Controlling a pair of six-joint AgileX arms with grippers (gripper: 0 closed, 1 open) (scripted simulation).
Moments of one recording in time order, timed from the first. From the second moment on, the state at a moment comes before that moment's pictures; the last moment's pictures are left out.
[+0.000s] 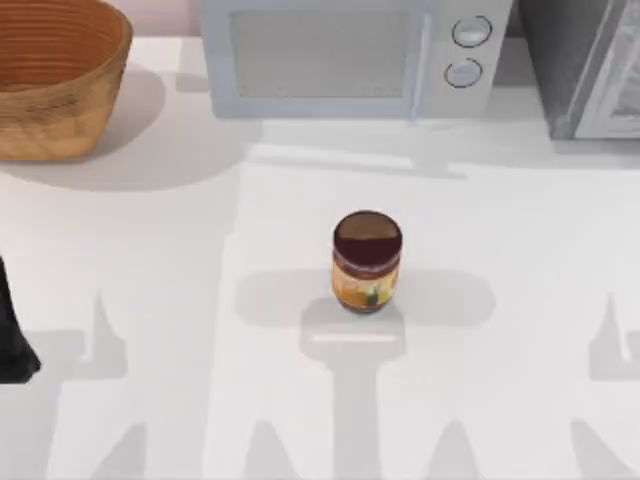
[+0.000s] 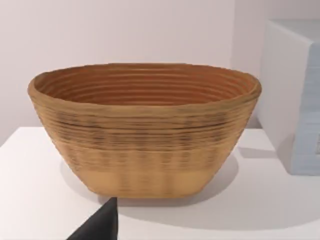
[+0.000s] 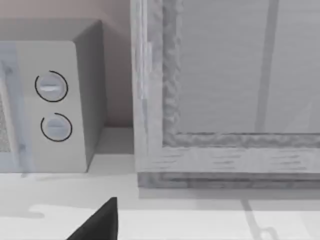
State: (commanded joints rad) left arm 0.00 0.00 0.00 0.00 0.00 0.00; right arm 0.00 0.00 0.00 0.00 0.00 0.00
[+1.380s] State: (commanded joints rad) left arm 0.00 0.00 0.00 0.00 0.00 0.00; right arm 0.19 1.68 0.74 0.87 -1.06 -0.24
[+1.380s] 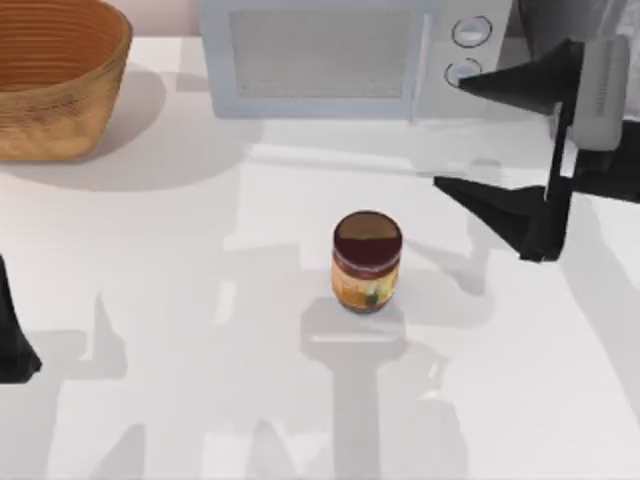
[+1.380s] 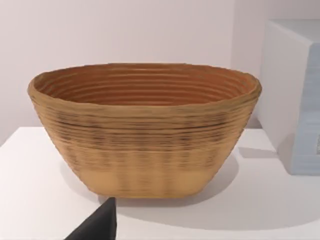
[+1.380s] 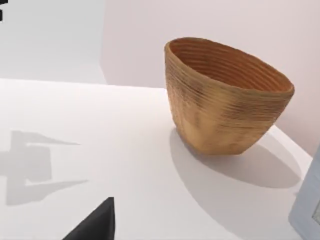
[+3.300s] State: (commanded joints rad) left arm 0.00 0.00 0.00 0.00 0.00 0.00; right arm 0.37 2.43 1.01 1.19 -1.16 -0.21
